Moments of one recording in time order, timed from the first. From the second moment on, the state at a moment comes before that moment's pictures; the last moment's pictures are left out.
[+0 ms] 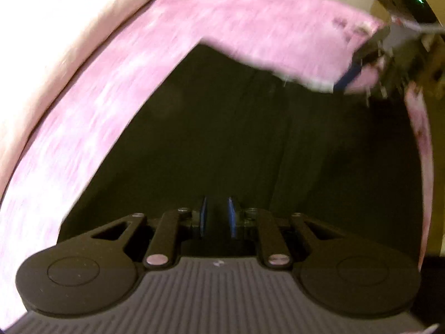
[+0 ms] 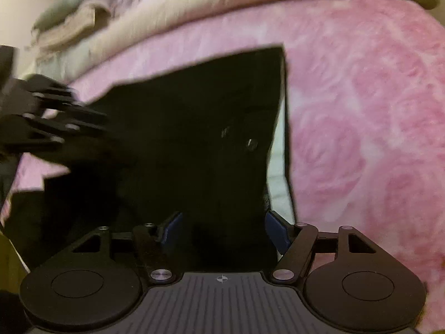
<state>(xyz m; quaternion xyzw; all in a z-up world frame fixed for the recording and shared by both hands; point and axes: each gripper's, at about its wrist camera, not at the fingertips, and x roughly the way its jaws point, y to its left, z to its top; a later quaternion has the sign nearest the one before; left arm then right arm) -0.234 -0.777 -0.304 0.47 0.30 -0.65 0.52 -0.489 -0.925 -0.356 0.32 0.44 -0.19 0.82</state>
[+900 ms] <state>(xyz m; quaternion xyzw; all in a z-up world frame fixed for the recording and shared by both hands) -0.087 -0.514 -0.307 0.48 0.41 -0.45 0.64 -0.337 -0.859 -0.345 0.10 0.49 -0.24 0.83</state>
